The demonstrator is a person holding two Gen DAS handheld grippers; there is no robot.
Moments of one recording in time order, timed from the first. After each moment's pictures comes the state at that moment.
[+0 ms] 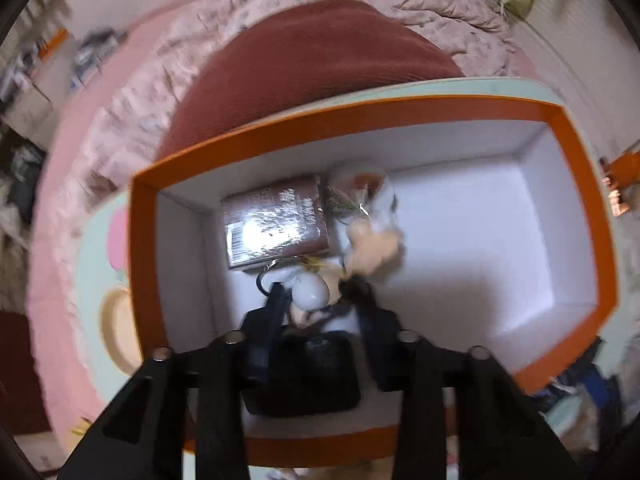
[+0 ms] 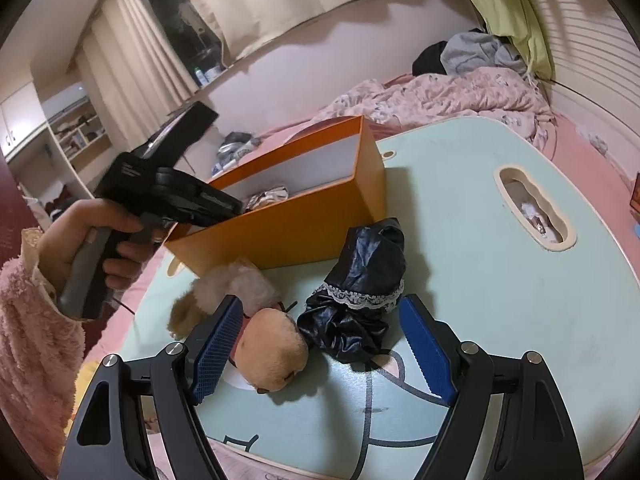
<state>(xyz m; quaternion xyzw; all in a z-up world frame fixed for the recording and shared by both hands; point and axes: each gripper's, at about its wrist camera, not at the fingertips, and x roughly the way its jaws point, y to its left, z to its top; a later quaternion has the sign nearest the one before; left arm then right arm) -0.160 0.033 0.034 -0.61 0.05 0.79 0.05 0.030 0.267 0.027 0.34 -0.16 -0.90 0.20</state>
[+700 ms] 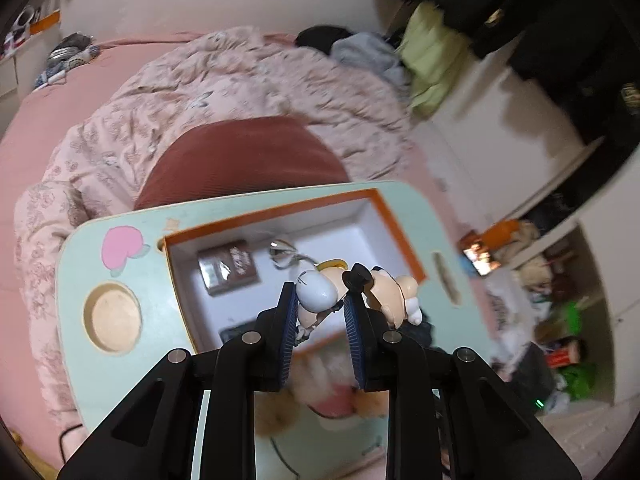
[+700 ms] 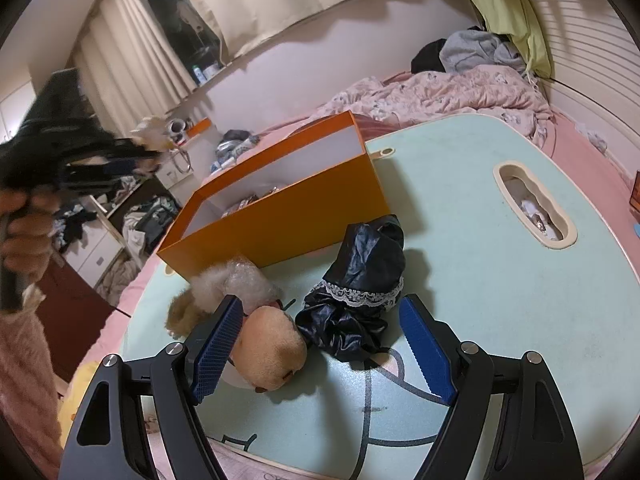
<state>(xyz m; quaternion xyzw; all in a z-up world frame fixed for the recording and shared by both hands) -0.077 -0.020 0.149 -0.48 -0.10 0.85 0.20 0.028 0.268 0.027 0.34 -0.16 -0.90 0.20</state>
